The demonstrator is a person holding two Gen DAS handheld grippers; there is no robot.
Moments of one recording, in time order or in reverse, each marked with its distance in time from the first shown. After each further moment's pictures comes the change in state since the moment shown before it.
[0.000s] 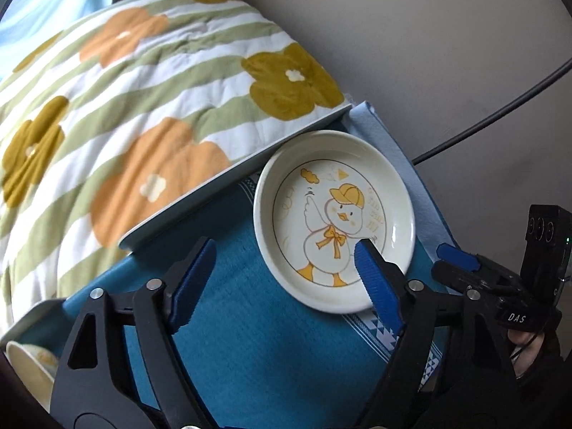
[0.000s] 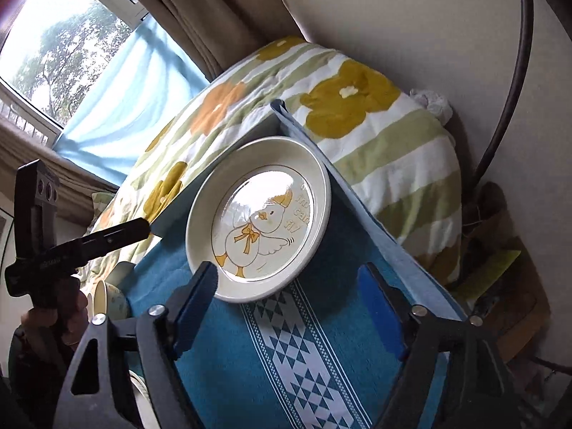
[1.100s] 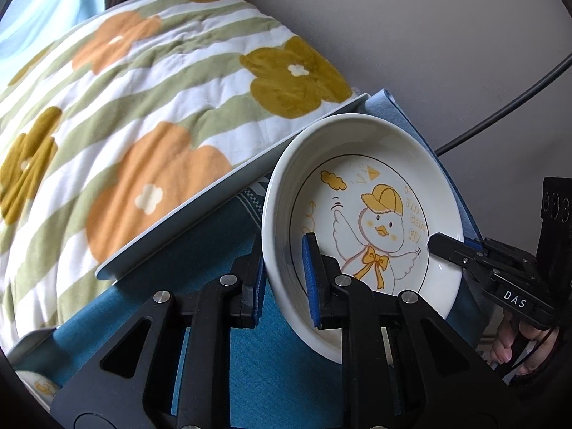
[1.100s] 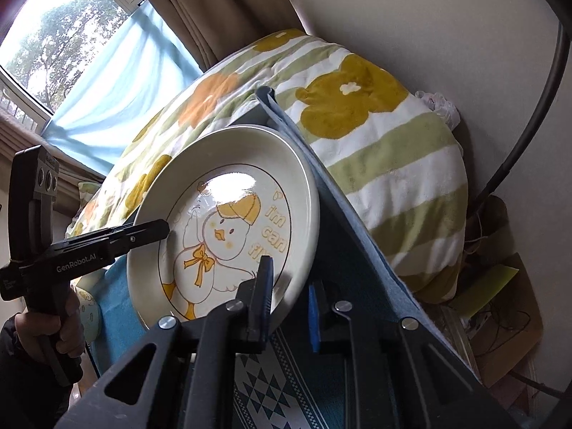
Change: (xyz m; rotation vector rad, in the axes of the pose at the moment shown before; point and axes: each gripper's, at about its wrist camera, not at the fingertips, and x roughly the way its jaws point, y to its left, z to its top) left arm 0.024 -0.002 0.002 0.040 -0.026 0.045; right arm 0.025 0.007 0.021 -0.109 -0.009 -0.051
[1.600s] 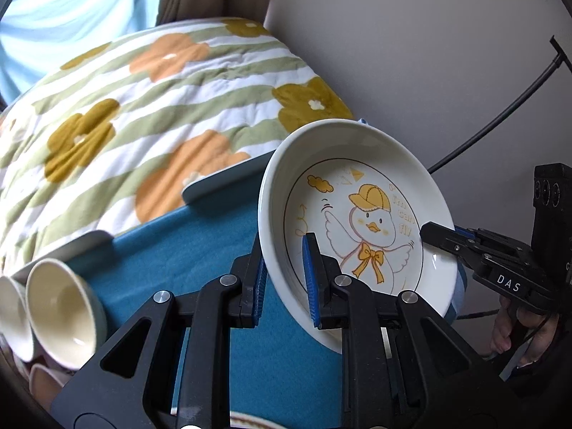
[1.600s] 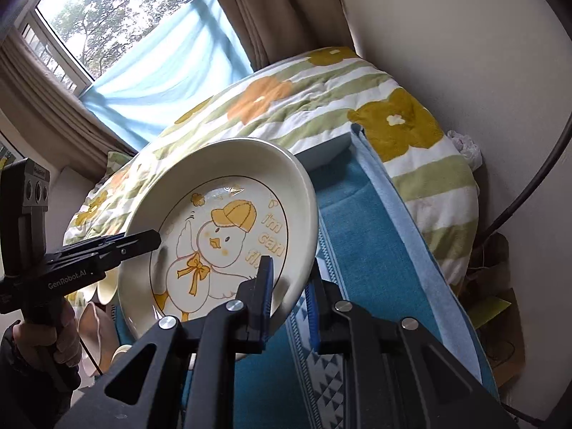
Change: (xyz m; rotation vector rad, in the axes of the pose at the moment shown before) left arm -0.135 -0.010 -0.077 -0.111 -0.153 0.069; right arm -0.073 0.073 -0.020 -0.175 -0.011 0.075
